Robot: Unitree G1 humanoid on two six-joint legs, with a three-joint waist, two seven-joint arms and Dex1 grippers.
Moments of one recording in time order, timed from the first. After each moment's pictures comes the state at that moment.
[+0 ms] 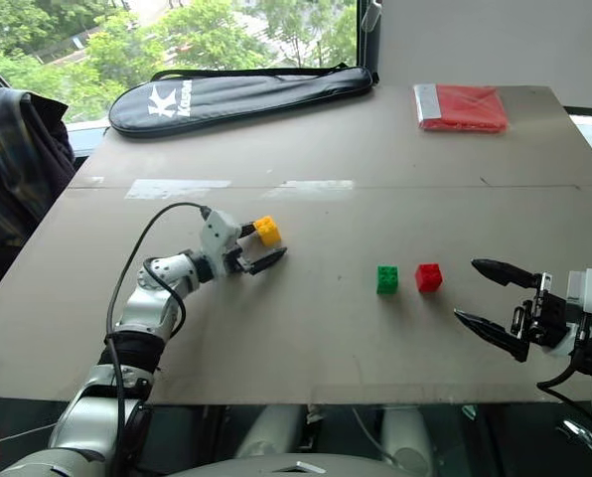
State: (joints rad) left arm -0.50 0.45 -0.01 0.57 -0.16 -0.07 -0.91; right arm 0.13 -0.66 -0.38 -0.06 0.74 0.01 1.39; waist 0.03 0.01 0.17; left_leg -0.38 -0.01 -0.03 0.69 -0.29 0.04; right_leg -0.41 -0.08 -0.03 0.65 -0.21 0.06
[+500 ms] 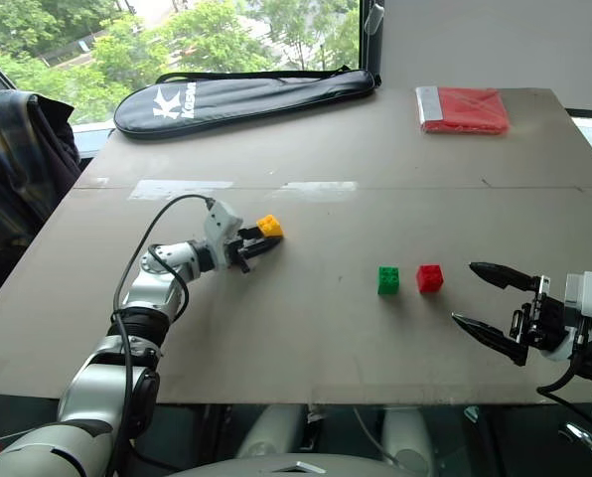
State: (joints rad) left arm -0.60 0.45 -0.02 0.73 -0.15 -0.12 -1.02; right arm 0.15 -0.66 -0.38 -0.09 0.74 0.02 1.37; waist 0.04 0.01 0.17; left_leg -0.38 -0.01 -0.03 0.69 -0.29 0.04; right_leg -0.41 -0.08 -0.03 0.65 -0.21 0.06
